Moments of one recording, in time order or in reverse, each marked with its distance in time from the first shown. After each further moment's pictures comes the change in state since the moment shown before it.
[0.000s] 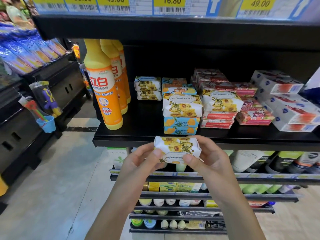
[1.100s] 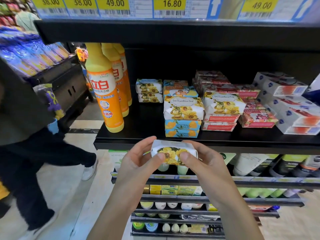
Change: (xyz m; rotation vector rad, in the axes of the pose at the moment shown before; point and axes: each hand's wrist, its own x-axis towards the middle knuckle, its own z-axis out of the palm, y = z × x) left_hand 0.007 0.001 -0.001 -0.012 0.048 0.060; right_hand 0.006 -0.006 0.011 -0.049 0.000 0.195
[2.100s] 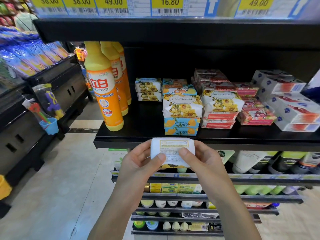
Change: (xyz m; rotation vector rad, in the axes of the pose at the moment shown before) left_hand -0.003 -0.004 0.001 -0.003 -0.035 -0.019; right_hand 0.001 0.006 0.002 0.040 -0.011 -0.074
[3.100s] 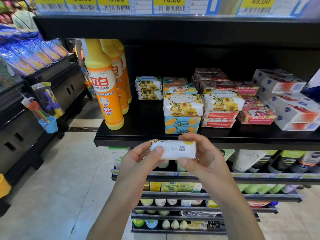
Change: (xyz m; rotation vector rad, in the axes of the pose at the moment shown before) left_hand -0.001 0.007 0.001 -0.063 0.030 -0.051; right_hand -0.003 0.005 -0.009 0.052 -0.091 -0.116
